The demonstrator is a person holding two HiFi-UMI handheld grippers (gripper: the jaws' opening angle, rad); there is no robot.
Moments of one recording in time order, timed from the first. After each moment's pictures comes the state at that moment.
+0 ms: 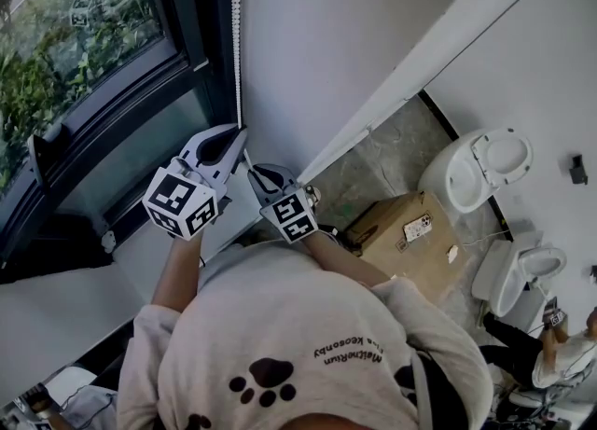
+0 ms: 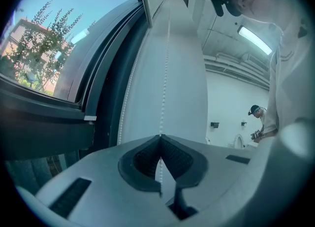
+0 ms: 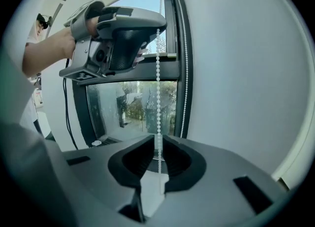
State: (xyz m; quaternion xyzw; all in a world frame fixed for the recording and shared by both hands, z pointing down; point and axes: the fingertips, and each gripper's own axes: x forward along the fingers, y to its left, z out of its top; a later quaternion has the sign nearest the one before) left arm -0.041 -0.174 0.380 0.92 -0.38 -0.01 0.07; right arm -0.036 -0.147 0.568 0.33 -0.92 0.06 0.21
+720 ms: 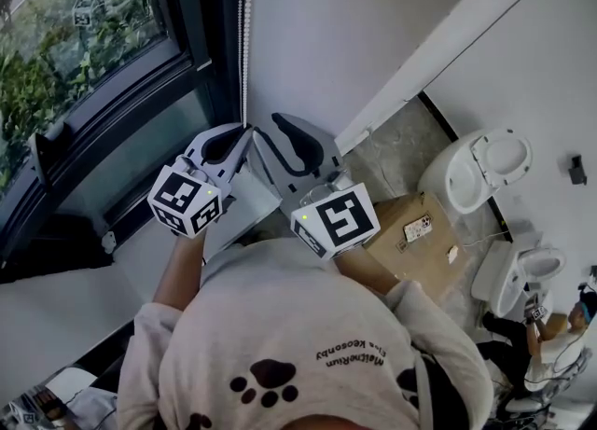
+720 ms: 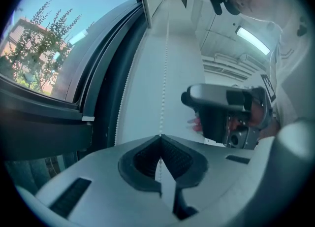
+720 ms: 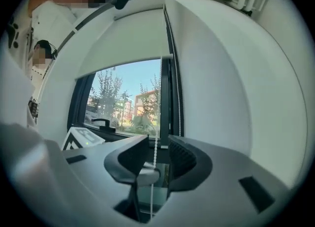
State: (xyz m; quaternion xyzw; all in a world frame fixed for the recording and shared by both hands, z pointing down) left arm -0.040 -0.175 0.381 0.92 -0.38 -0.01 0.06; right arm -0.022 -0.149 0.305 0.38 -0.93 -0.03 -0.01
